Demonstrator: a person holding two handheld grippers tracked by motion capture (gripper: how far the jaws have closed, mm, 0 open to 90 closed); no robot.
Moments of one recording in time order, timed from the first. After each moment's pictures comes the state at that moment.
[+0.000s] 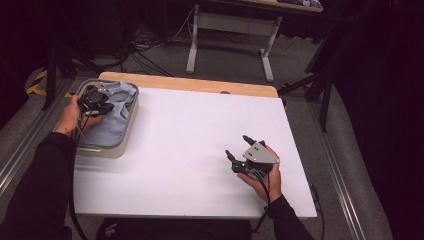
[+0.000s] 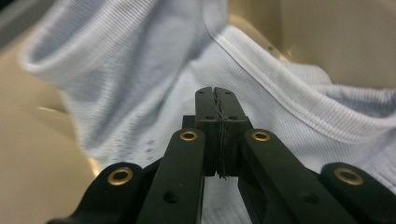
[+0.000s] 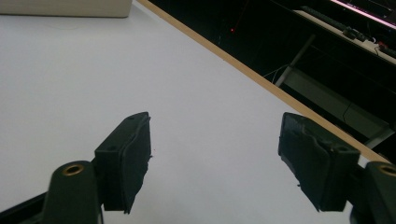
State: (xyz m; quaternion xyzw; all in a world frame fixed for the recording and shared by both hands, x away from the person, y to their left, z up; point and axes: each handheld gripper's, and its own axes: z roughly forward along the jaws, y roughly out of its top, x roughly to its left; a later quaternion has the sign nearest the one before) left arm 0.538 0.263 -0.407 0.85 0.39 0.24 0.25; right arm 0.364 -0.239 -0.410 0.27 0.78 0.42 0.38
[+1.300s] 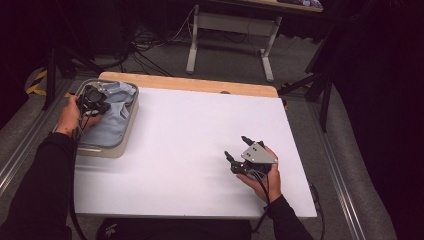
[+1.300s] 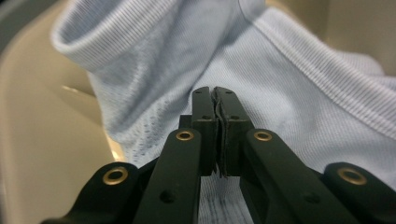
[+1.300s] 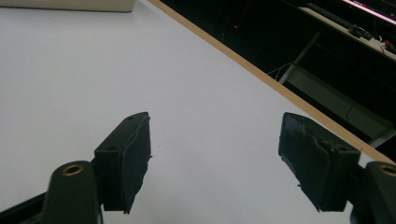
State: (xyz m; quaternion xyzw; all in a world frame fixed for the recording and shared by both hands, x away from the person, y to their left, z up) left arm 0.543 0.267 -0.412 0.84 0.42 0.26 0.22; right arm 0.364 -0.237 -0.412 0.26 0.79 0.41 0.38
